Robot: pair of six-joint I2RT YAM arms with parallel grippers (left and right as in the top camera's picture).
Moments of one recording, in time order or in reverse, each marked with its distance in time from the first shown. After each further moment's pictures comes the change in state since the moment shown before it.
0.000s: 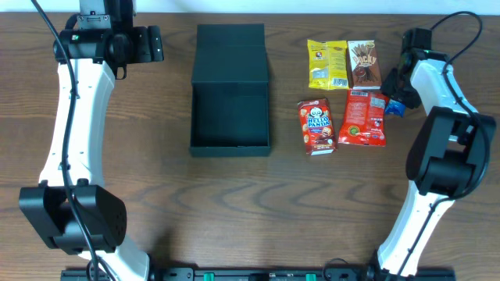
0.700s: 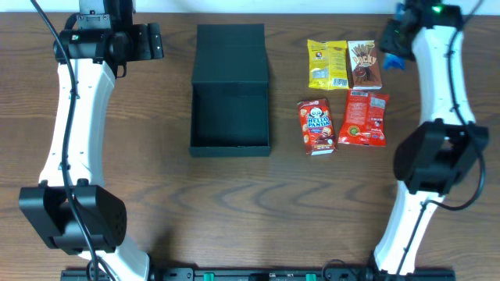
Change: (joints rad) left arm 0.000 0.000 0.000 0.031 -0.001 0.008; right arm 0.140 0.009 0.523 -0.283 -0.066 -0.164
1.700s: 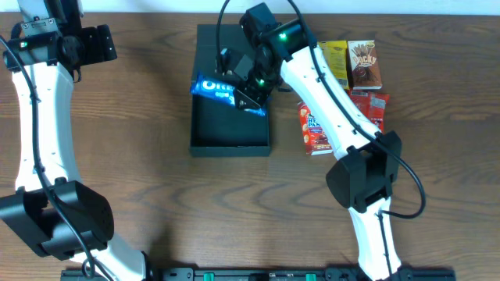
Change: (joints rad) left arm 0.209 0.000 0.000 0.006 0.001 0.074; right arm 0.572 0.001 -0.010 -0.251 -0.507 -0.758
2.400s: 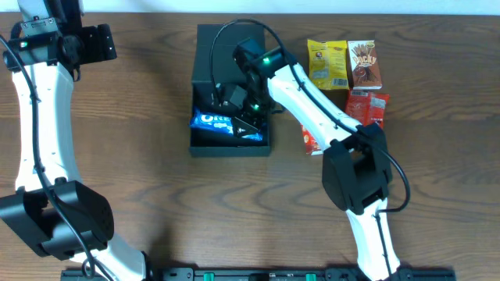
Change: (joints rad) left arm 0.000 0.000 0.000 0.014 0.003 0.026; right arm 0.035 0.003 -0.278 0.133 -0.038 -0.084
